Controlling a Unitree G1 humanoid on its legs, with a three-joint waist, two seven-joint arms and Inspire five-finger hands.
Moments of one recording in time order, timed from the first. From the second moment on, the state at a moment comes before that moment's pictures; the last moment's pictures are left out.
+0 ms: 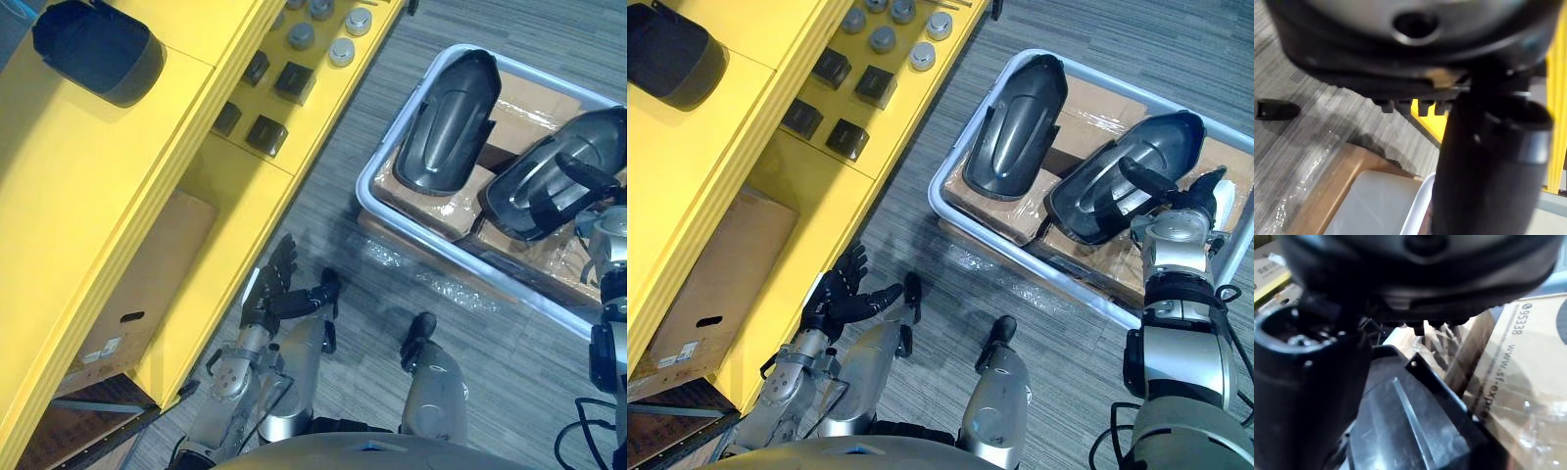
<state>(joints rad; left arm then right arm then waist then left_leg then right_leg) 0.22 0.20 -0.34 0.08 -0.36 -0.25 0.07 -0.73 -0.82 -0.06 0.97 0.13 0.27 -0.32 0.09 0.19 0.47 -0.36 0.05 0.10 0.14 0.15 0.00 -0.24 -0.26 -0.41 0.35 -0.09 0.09</state>
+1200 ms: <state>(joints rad) 0.20 0.21 -0.35 0.08 -0.39 -0.24 0.06 -0.80 -0.85 -0.11 1.20 -0.04 0.33 -0.32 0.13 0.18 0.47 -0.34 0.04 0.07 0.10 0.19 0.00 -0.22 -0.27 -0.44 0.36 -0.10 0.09</state>
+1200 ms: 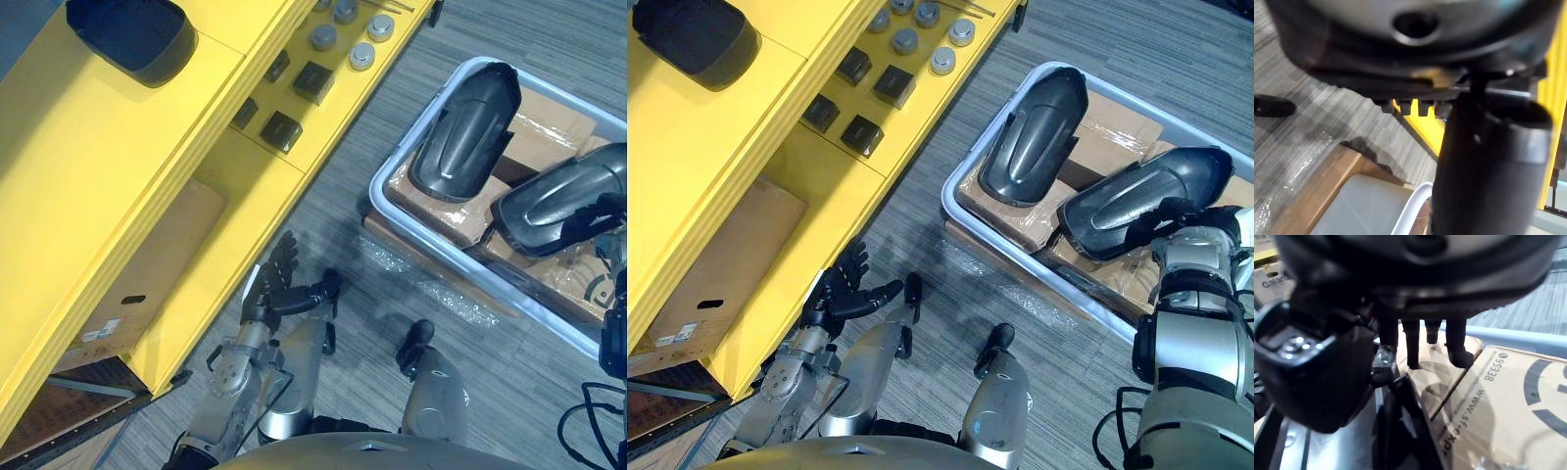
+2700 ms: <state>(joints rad) 0.01 0.23 -0.18 -0.17 -0.35 -0.29 0.01 -0.28 -0.52 -0.18 0.27 -0.41 0.27 -0.38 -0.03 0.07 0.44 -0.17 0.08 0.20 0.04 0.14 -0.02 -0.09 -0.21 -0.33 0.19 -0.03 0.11</state>
